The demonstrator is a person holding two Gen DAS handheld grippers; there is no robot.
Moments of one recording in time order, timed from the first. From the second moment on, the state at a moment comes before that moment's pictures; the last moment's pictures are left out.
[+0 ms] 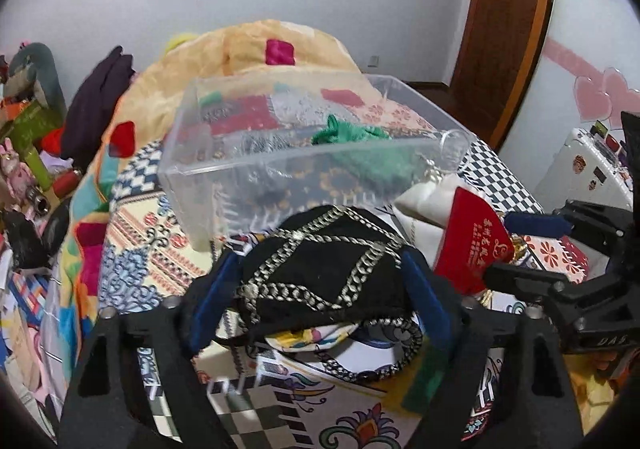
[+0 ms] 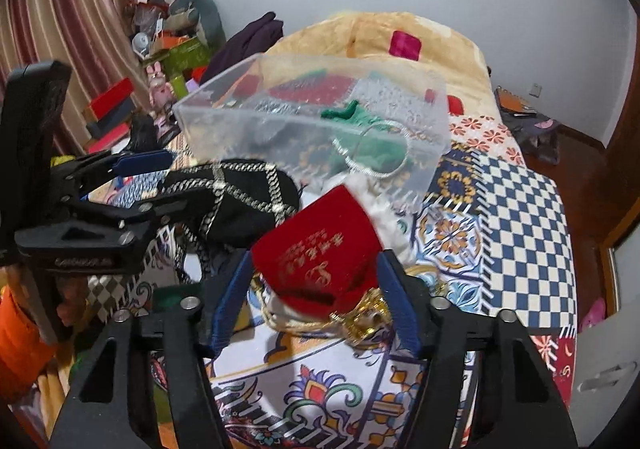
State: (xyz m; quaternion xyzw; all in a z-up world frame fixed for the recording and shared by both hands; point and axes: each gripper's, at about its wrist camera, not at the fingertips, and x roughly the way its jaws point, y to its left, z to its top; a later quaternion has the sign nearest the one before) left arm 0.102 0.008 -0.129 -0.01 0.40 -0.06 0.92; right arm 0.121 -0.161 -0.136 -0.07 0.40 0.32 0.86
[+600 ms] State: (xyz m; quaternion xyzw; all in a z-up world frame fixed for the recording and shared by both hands) left arm 0.087 0.008 -0.113 -0.02 0.38 -0.08 0.92; right arm 0.113 -0.160 -0.130 -0.07 0.38 0.33 0.86
